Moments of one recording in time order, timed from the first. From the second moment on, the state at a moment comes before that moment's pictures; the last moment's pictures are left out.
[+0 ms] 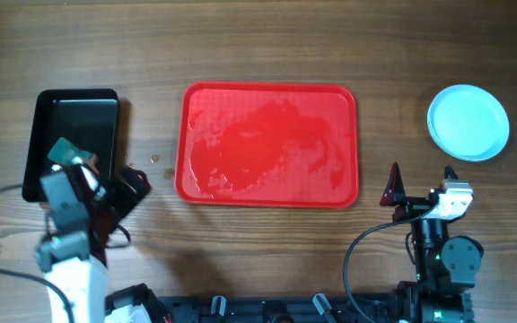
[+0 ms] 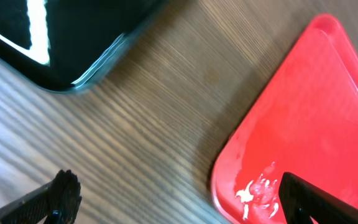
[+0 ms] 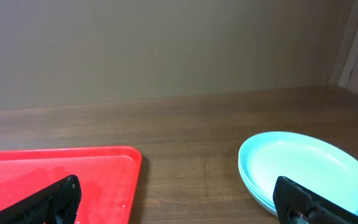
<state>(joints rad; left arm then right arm) 0.30 0.88 0.56 -0.70 0.19 -0.51 -0.10 0.02 0.05 -0.09 -0.06 0.05</state>
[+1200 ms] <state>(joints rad) 0.16 0.28 0.01 0.02 0.27 -0.51 -0.10 0.02 0.05 -0.09 -0.06 0.05</state>
